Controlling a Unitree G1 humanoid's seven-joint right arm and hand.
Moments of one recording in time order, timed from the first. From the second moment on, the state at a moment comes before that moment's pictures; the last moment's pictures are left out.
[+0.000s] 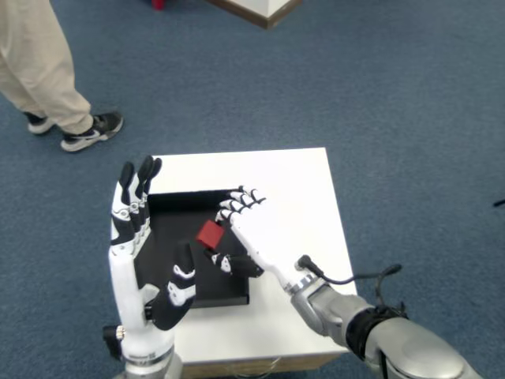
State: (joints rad) arm -0.72 -0.15 1.47 1.17 -0.24 -0.27 -1.02
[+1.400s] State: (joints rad) arm -0.68 -0.14 1.49 1.08 -0.32 -0.15 -0.93
